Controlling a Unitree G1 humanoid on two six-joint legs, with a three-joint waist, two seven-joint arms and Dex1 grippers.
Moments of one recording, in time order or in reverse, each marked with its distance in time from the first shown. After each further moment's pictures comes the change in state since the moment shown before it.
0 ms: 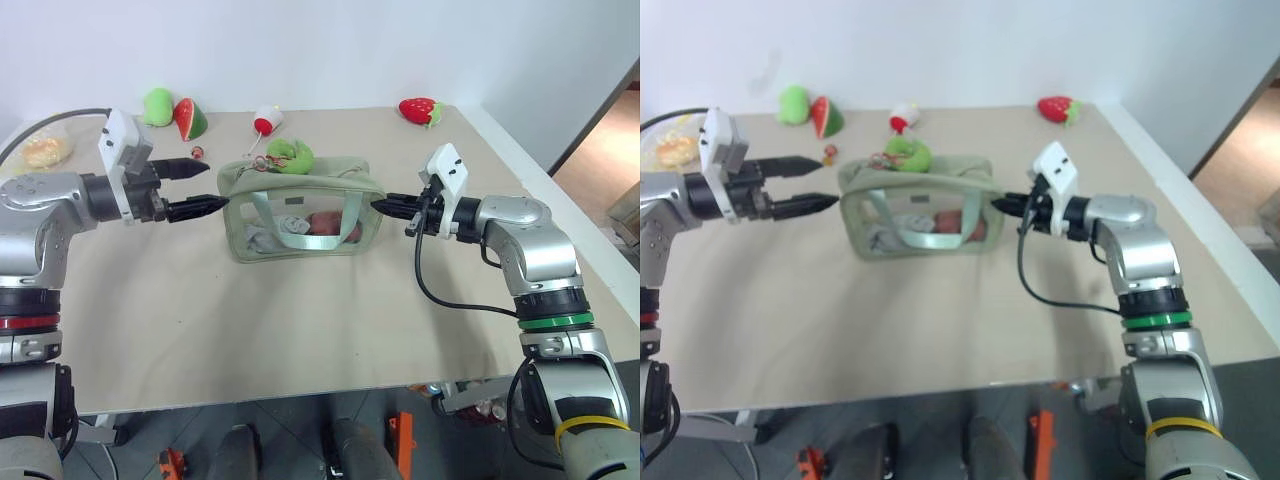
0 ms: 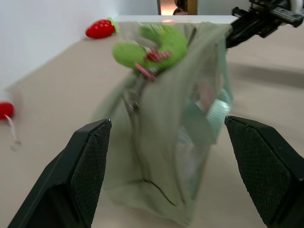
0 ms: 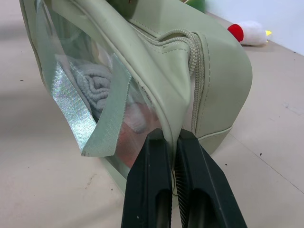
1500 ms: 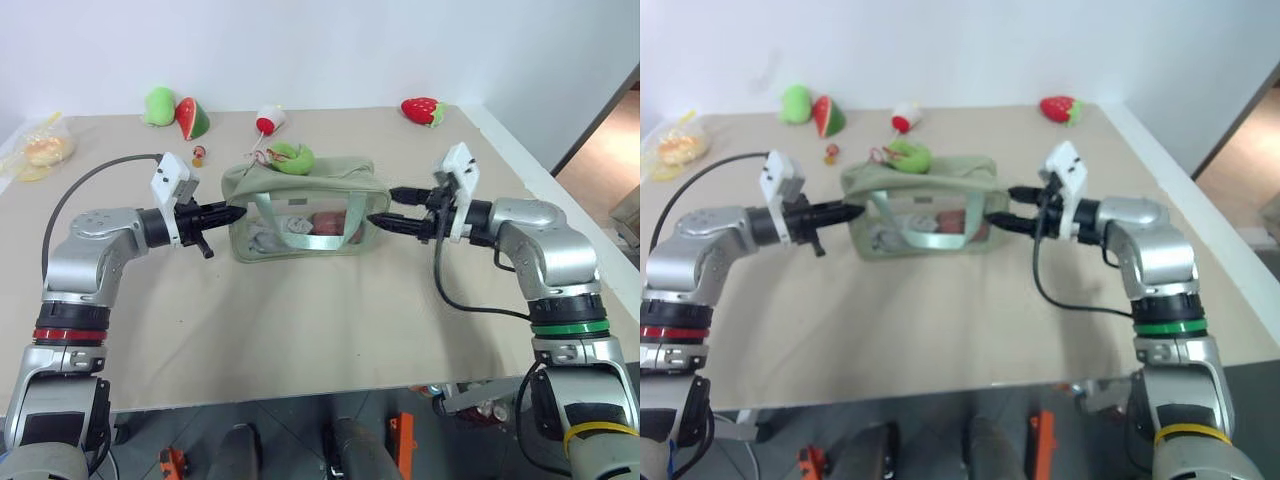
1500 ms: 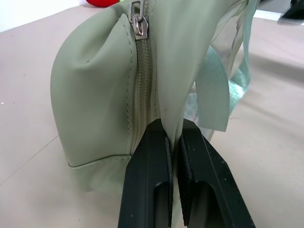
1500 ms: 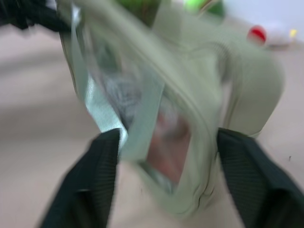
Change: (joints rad) left arm 0.054 -0.159 -0.074 0.038 0.050 -0.027 0.143; right arm 0.006 -0.041 -0.090 -0.072 0.148 0.103 0.047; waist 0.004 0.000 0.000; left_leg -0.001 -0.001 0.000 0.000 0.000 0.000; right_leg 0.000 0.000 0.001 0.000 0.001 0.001
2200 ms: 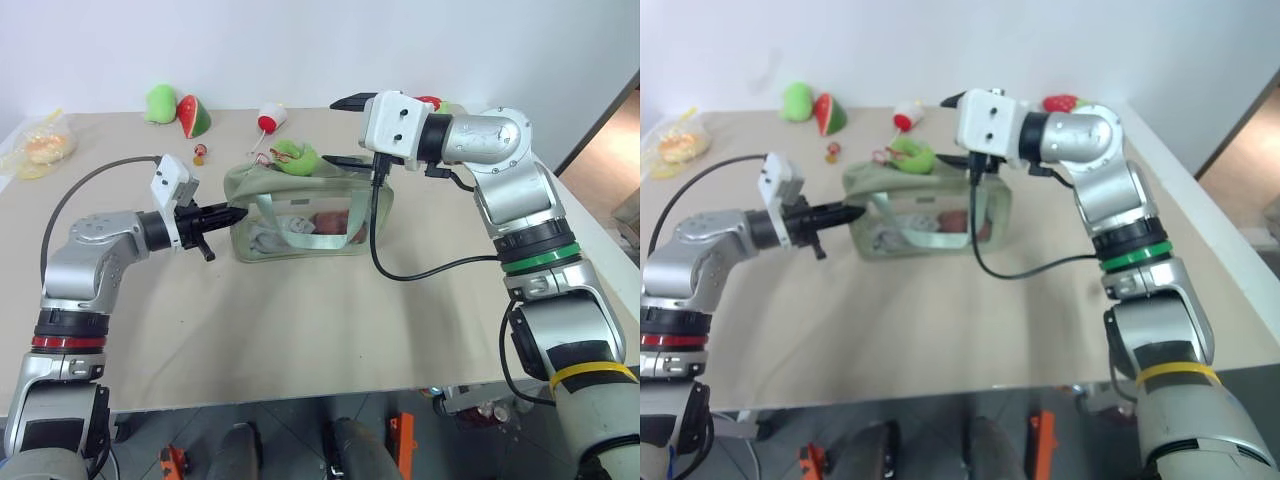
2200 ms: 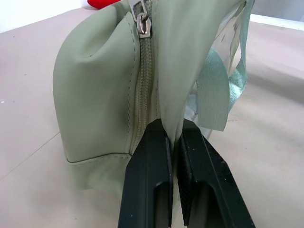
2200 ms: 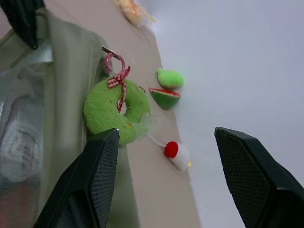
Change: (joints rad) left arm 0.042 -0.006 0.019 -0.074 -0.030 0.030 0.030; right arm -0.375 0.072 0.317 0.262 -0.456 -0.804 -0.077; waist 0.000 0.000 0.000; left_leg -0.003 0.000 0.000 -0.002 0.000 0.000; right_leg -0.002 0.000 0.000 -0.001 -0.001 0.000
